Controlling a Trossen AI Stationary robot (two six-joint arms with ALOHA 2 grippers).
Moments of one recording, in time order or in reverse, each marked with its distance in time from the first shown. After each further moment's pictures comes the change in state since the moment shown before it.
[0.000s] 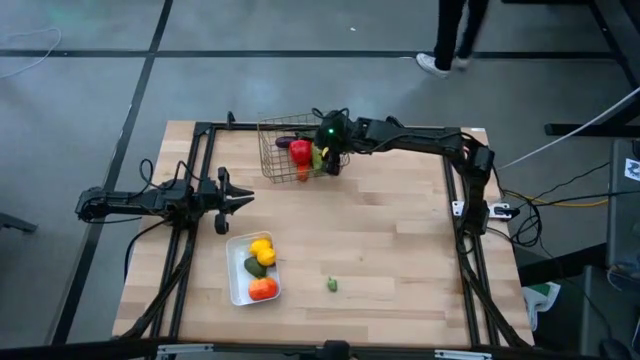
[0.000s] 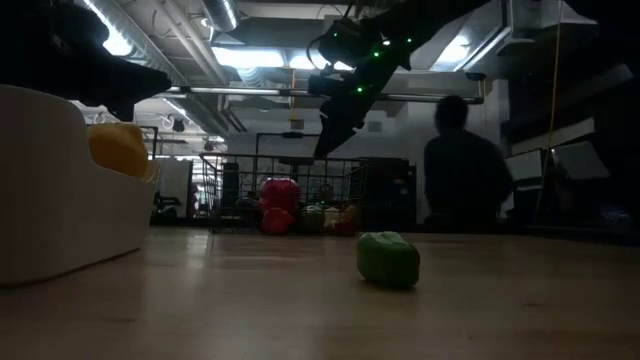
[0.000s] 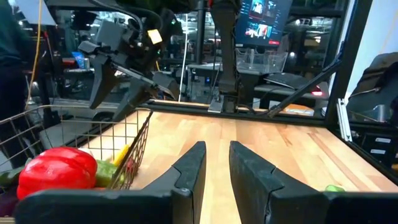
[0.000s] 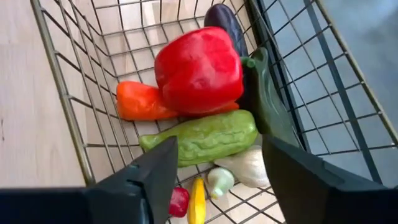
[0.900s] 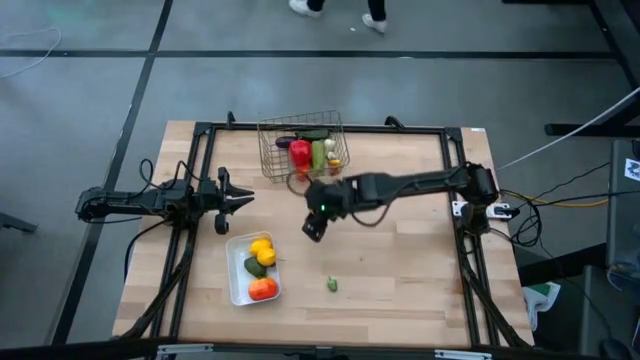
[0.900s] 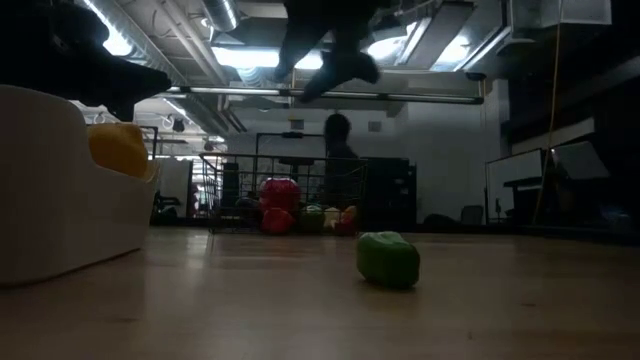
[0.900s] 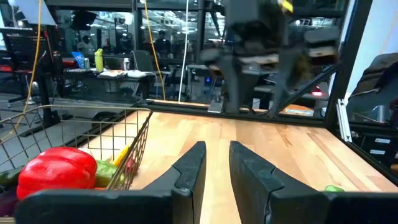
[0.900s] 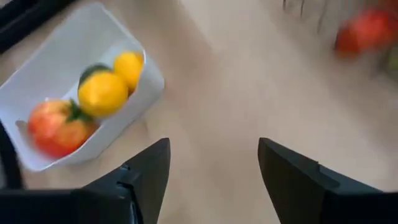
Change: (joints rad) left arm 0.000 0.000 0.000 0.000 0.000 -0.002; right arm 0.455 -0.008 0.161 -0.245 0.000 0.866
